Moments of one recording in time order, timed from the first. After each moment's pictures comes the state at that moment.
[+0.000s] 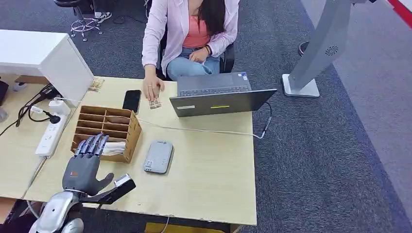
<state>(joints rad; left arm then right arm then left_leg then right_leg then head) -0.13 0.19 -0.34 -1.46 -1.19 0.14 0.01 -0.08 -0.02 1.32 -0.12 -0.81 -0.18 0.17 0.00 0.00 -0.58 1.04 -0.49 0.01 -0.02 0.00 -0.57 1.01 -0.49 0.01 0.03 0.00</state>
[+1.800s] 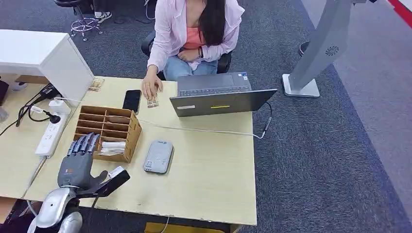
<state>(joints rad) -0.17 0.16 -0.27 -1.35 -1.20 0.17 0.04 -0.08 -0.02 1.36 -0.12 -0.82 -0.18 0.18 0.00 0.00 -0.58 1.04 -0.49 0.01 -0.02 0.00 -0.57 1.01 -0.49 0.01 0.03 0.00</state>
